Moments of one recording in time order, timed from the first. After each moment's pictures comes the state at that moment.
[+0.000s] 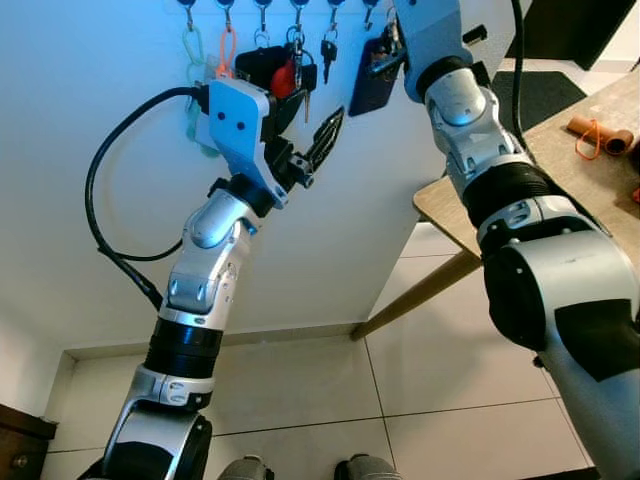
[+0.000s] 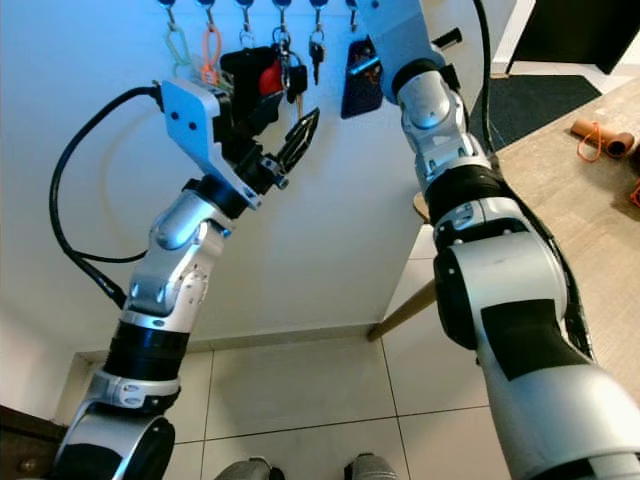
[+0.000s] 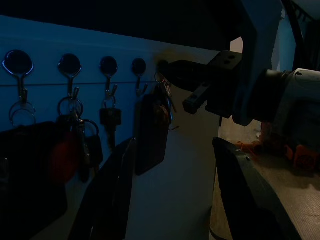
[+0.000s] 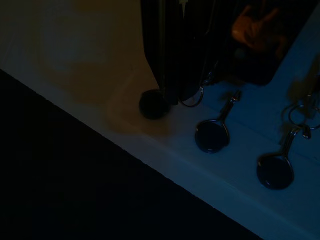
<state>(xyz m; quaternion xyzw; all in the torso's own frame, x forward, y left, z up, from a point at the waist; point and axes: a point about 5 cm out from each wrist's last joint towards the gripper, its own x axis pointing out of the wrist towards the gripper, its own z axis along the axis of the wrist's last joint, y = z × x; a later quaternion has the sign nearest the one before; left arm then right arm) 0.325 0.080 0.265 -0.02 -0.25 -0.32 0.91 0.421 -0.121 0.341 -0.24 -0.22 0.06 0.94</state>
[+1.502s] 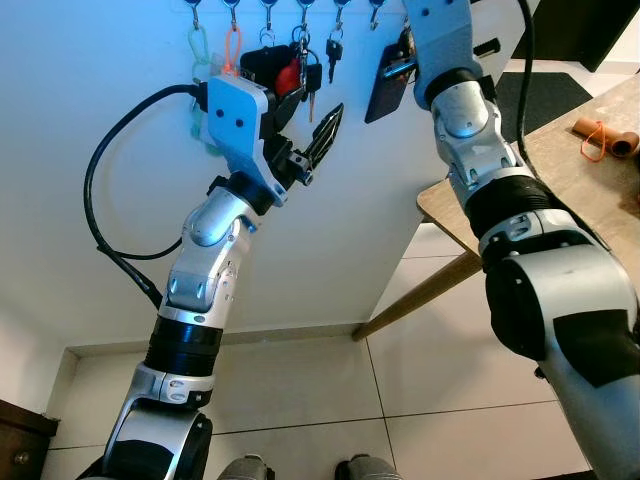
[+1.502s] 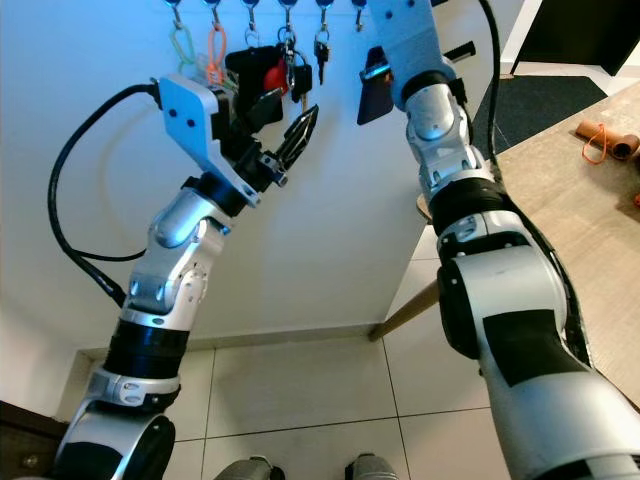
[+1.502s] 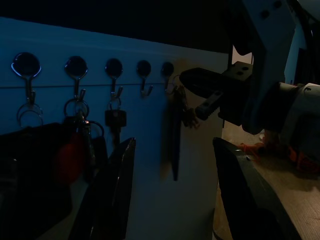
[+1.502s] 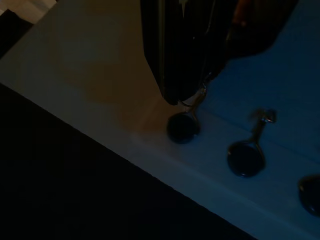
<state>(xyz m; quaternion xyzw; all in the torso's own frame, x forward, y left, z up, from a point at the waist) 0.325 0.080 0.267 -0.02 -0.25 -0.32 0.91 0.421 -0.134 0.332 -0.22 -0.23 0.00 0.95</state>
